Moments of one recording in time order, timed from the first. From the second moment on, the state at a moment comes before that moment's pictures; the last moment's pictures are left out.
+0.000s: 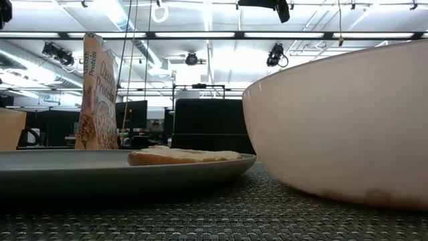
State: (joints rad) left arm -0.87 0.88 0.38 -0.51 0.10 -2.19; right arm 0.02 1.24 1.11 -0.08 0.34 0.30
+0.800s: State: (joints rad) left arm -0.87 1.03 0.39 -0.37 0.10 -2.21; right arm 0.02 1.24 1.11 -0.08 0.35 0.31
